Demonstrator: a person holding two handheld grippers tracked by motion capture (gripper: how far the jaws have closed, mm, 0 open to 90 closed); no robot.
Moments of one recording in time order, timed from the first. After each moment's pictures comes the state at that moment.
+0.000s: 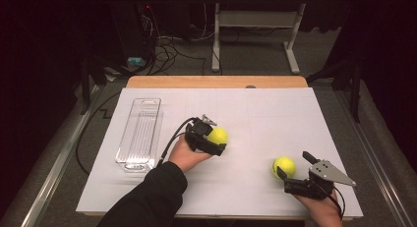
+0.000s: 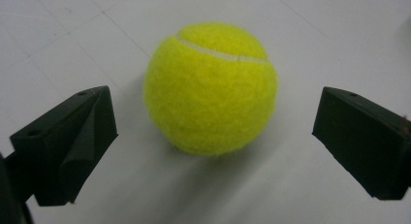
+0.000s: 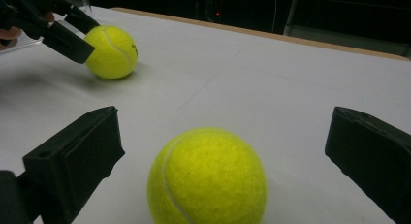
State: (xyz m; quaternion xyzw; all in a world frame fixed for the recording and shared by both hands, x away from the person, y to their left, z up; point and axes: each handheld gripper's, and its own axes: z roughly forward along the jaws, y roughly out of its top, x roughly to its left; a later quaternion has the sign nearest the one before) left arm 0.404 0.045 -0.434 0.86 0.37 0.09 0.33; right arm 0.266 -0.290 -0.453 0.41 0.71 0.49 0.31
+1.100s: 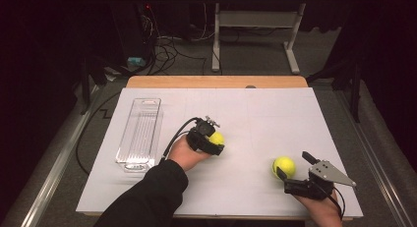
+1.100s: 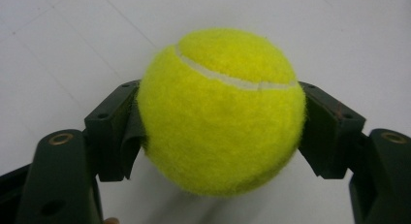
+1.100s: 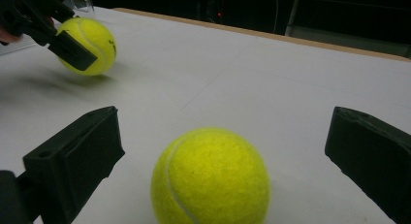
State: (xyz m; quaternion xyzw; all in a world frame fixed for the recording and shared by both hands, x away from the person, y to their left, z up) left arm 0.399 0.042 -0.425 0.89 0.37 0.07 0.27; right arm 0.266 -0.289 -0.453 0.41 0.71 0.49 0.31
